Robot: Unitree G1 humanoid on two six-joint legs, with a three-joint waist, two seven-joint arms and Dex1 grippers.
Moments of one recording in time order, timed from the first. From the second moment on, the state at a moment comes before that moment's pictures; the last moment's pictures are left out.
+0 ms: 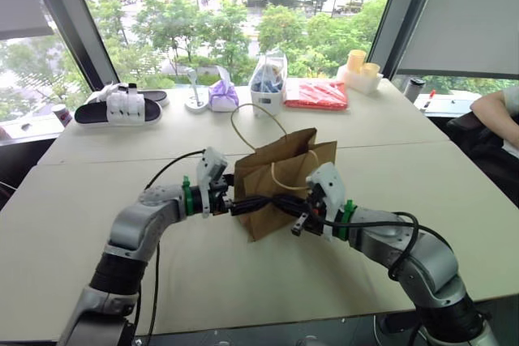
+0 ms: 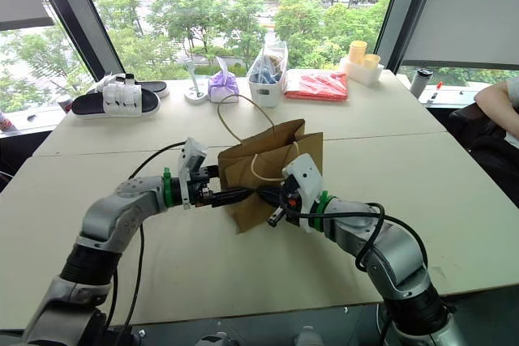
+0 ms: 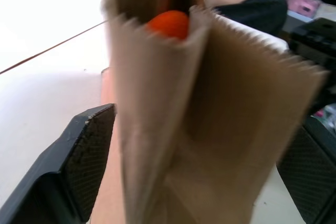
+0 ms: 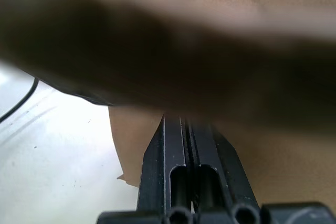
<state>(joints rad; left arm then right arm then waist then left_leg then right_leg) -0.54 0.39 -0.07 -0.03 -0.50 0.62 -0.90 -0.35 -0.49 0.13 -0.52 0.55 0.87 0.45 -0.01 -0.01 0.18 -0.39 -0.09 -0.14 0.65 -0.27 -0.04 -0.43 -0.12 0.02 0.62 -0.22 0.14</state>
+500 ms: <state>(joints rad) -0.66 0.36 -0.08 0.12 -0.50 0.56 -1.00 -0.18 -0.66 -0.21 -0.75 0.68 1.01 0.42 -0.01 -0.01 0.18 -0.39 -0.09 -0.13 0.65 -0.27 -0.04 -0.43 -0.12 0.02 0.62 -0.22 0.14</state>
